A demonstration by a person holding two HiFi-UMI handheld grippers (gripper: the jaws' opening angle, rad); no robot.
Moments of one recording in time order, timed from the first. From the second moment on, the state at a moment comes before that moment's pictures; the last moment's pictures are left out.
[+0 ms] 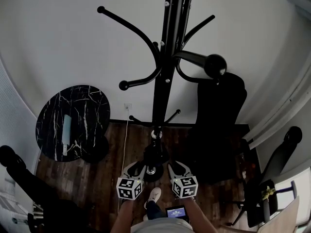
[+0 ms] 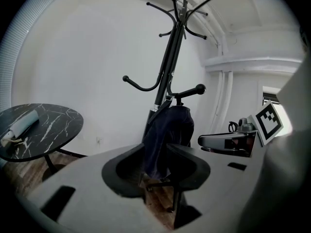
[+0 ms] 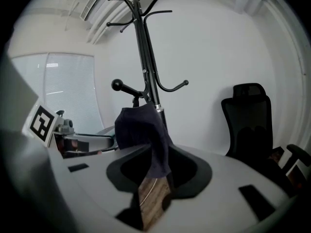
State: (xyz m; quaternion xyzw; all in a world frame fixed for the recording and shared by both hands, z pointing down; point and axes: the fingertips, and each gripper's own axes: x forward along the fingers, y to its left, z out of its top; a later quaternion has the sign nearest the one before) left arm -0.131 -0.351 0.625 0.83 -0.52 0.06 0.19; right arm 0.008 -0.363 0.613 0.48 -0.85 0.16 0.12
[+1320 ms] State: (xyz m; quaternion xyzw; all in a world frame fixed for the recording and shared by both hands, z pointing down) left arm -0.105 -0.373 0.632 0.84 -0.49 0.08 0.21; right arm -0.013 -0.391 0.617 0.44 -0.87 0.14 0.16
